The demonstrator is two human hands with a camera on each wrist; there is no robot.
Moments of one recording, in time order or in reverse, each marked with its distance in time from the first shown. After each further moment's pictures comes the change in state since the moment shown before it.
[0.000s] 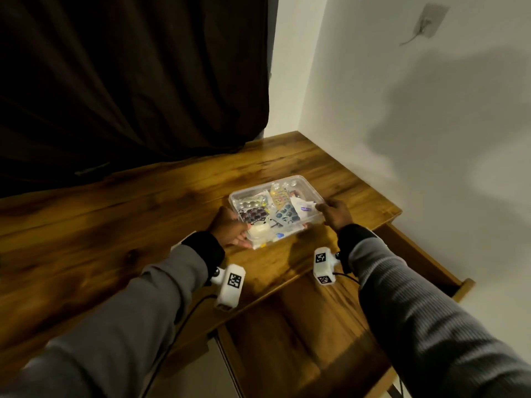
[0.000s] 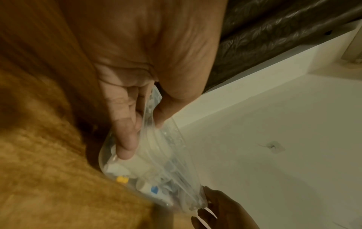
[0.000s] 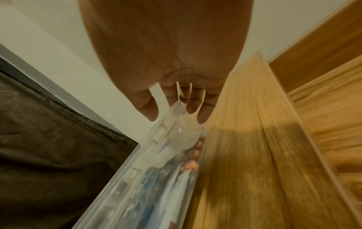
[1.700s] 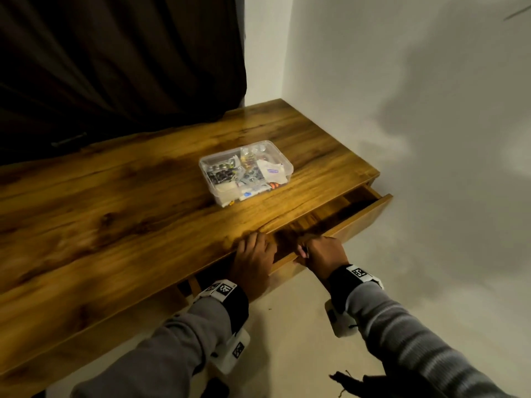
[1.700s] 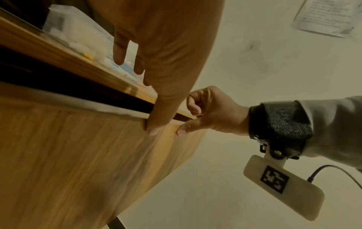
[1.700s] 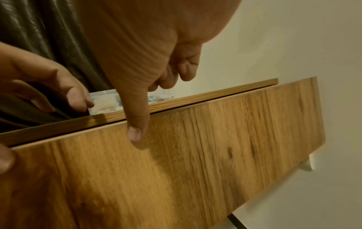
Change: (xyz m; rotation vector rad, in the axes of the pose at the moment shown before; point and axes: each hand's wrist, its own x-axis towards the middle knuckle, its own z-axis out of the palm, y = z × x) left_hand -0.094 -0.112 0.138 1.384 0.148 0.628; right_hand -0.143 0.104 -0.049 -1.006 -0.332 -0.566
